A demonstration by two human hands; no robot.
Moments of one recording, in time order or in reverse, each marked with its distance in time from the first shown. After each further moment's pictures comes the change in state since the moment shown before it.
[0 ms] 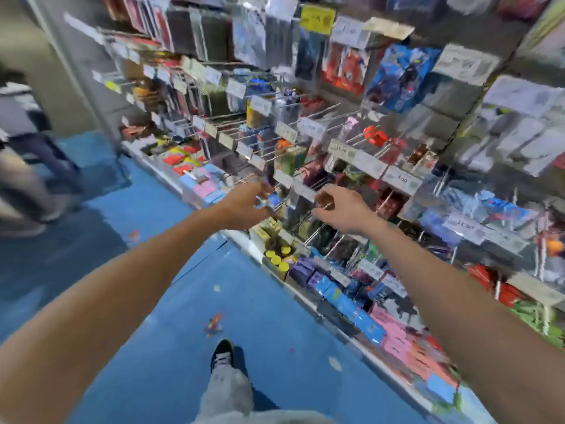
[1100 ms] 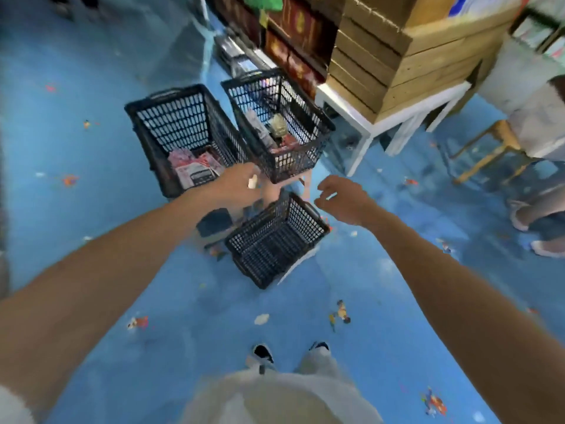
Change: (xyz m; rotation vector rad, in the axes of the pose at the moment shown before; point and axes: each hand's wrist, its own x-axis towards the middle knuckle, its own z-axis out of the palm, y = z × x) left_hand -1.009 -0.040 0.080 -0.291 1.008 -1.603; right_hand -0.508 -0.564 0.547 -0.252 -1.076 -1.431
